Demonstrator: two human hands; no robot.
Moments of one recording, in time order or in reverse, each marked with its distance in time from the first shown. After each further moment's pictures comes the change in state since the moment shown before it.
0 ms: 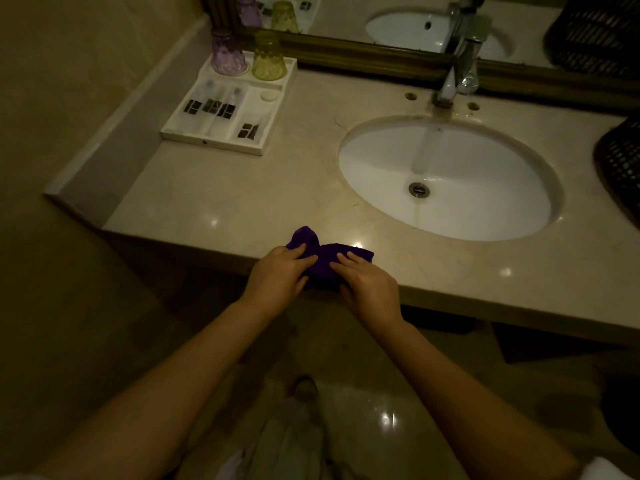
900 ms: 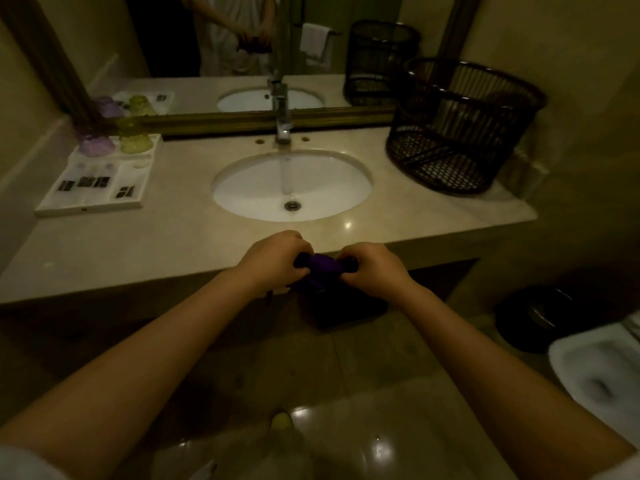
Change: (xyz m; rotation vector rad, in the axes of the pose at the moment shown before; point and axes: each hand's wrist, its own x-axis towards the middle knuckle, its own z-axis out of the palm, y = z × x) left_hand -0.040 0.198 -0.083 -0.095 -0.067 0.485; right_hand -0.188 0.051 -0.155 0.118 0.093 0.364
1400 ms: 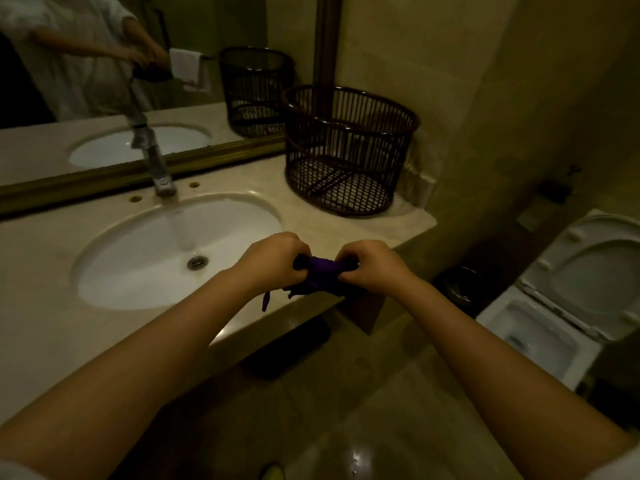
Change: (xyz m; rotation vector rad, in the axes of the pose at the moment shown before) left_hand 0.181 0.070 -0.015 0.010 -0.068 0.348; right_hand 0.034 0.108 -0.102 -0.013 0.152 0.309
